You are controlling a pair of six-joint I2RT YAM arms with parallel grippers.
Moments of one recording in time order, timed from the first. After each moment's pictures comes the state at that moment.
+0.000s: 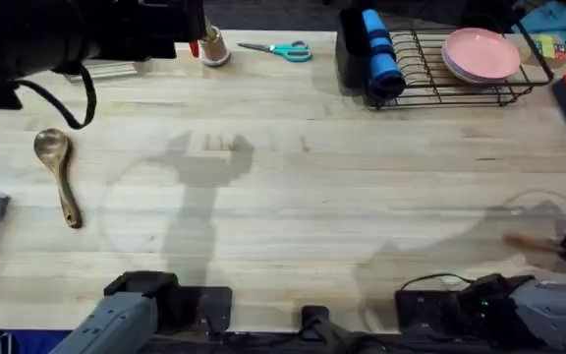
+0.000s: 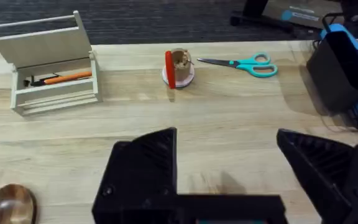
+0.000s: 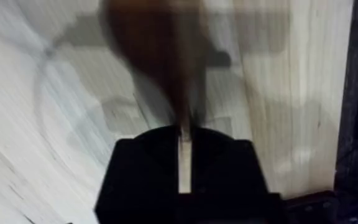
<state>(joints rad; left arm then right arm) -0.01 1.00 1.17 -0.68 0.06 -0.01 -1.11 1.63 0.99 -0.91 0.11 0.76</state>
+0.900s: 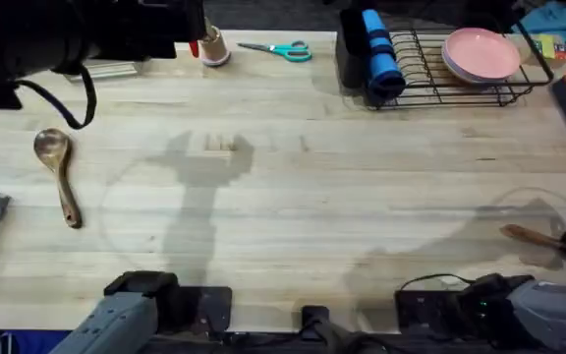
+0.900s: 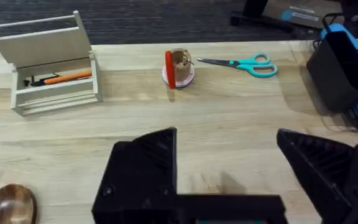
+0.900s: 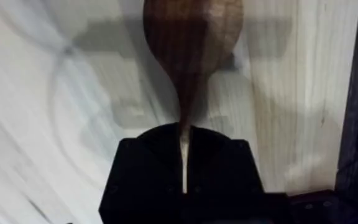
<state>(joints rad) -0.01 1.00 1.17 -0.68 0.06 -0.01 -1.08 1.56 0.97 -0.91 0.10 0.74</state>
